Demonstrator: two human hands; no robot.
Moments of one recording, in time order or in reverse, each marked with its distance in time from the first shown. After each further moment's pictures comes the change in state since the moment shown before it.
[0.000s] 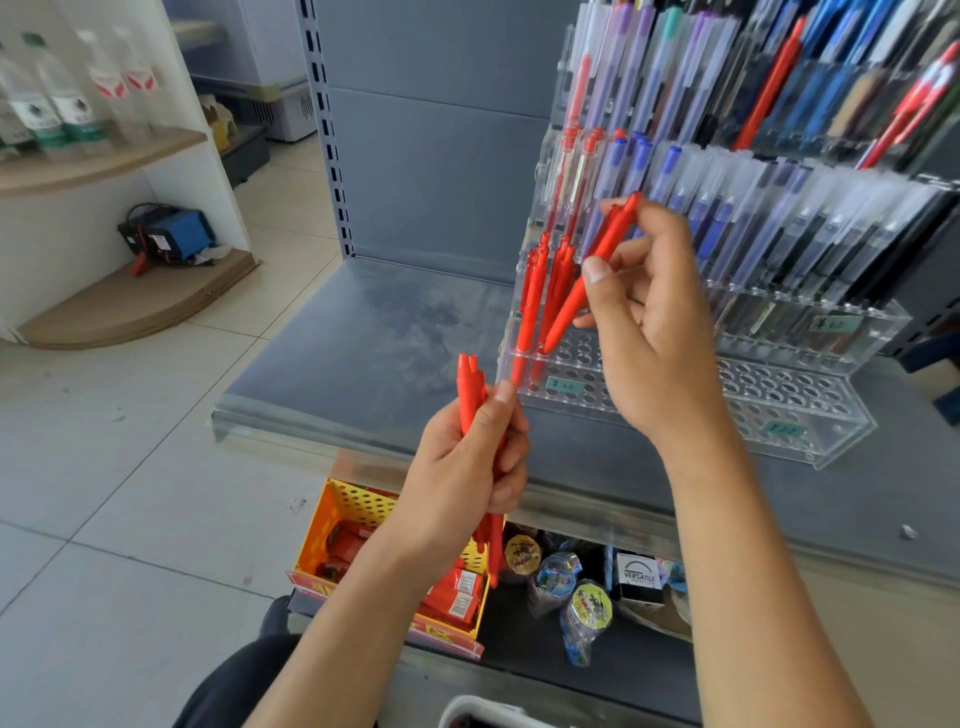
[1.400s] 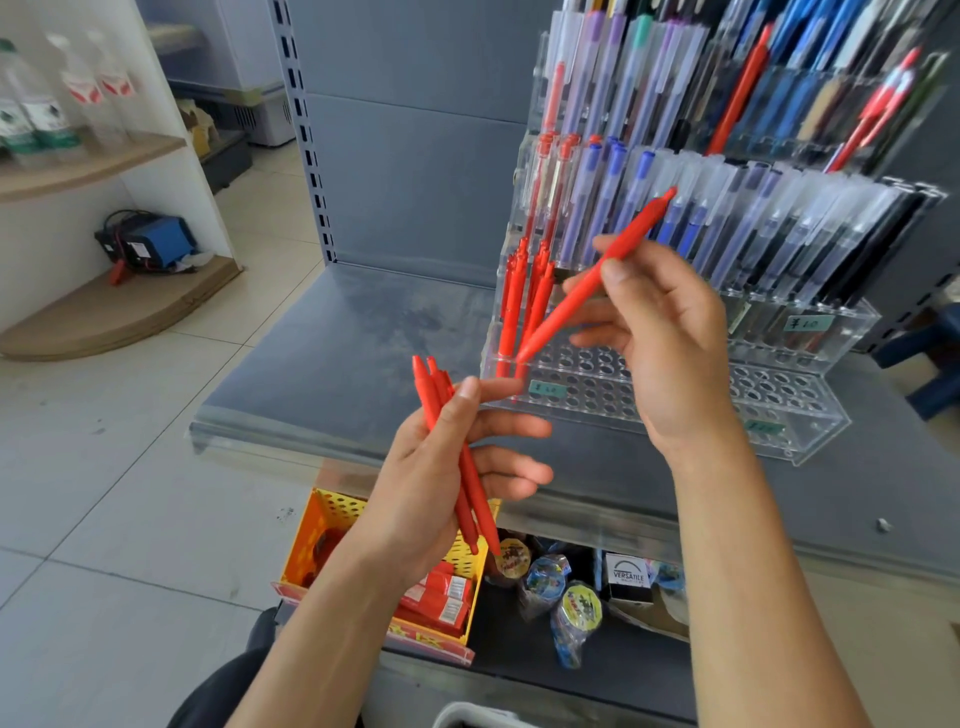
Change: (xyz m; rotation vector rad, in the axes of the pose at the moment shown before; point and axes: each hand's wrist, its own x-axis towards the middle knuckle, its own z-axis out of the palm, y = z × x) left_hand 0.002 0.008 0.001 -0.187 0.017 -0.068; right_hand -0.002 0.008 -0.015 0.536 -0.015 0.229
